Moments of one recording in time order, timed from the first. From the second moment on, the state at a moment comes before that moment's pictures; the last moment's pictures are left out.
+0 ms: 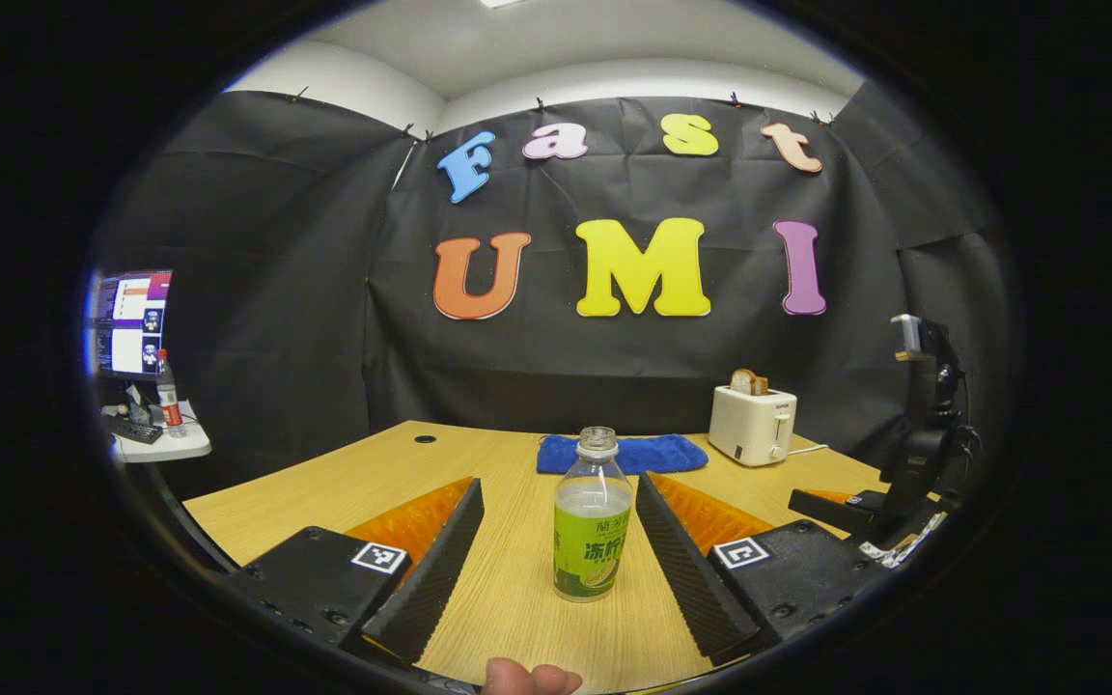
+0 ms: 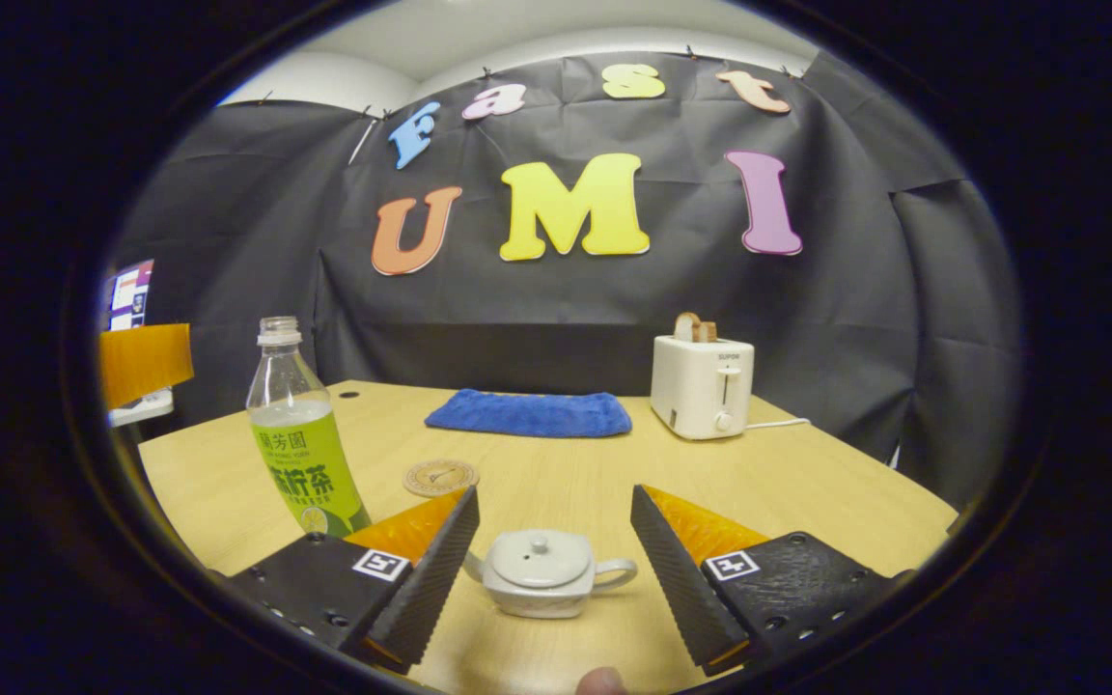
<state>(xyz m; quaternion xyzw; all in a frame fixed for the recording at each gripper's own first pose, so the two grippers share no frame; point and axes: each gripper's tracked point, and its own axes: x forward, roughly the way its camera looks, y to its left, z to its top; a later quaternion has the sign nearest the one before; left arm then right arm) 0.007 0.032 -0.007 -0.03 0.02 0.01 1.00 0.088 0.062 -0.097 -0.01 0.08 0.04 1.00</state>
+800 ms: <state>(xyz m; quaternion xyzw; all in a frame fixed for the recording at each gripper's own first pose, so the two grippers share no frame) 0.014 0.041 -0.018 -0.03 0.03 0.02 1.00 0.098 0.068 -0.112 -0.03 0.11 0.04 0.99</state>
